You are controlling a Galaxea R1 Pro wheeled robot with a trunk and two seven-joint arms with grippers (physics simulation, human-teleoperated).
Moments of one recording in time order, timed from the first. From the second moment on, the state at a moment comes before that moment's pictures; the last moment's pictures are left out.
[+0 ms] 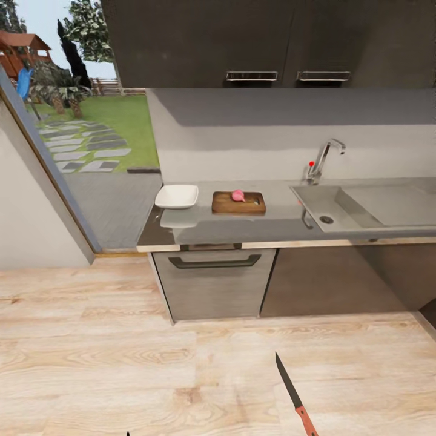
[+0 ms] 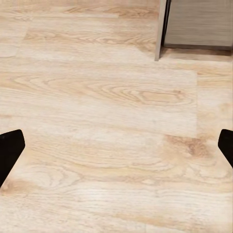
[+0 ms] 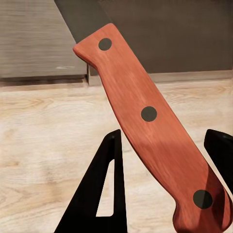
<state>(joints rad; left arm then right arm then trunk) -0.32 0.03 0.00 0.07 0.12 -0.90 0.12 -0.22 0.06 0.53 -0.04 -0.32 -1.04 -0.41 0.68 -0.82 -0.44</state>
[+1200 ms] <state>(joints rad) -0.32 0.03 0.00 0.07 0.12 -0.90 0.12 -0.22 0.06 0.53 -0.04 -0.32 -1.04 -0.41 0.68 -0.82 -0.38</state>
